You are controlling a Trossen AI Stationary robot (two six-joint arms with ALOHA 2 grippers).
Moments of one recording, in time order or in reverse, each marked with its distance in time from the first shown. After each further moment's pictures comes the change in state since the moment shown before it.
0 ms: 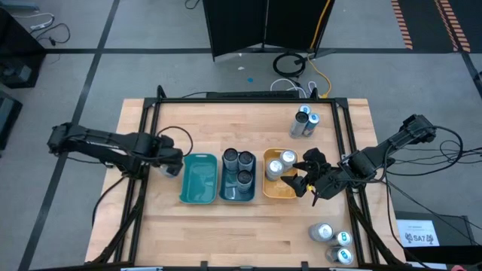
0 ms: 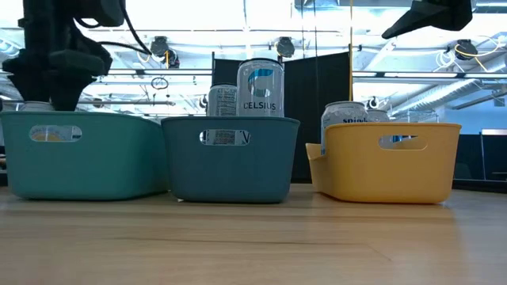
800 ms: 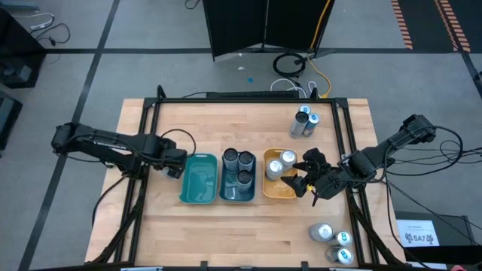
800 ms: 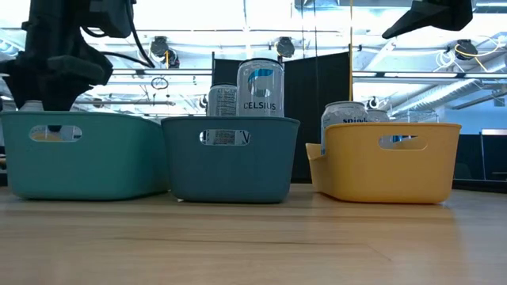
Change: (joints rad) left arm 0.011 0.073 0.000 0.014 0.100 -0.016; right arm 0.000 0.000 0.000 0.001 -0.006 -0.003
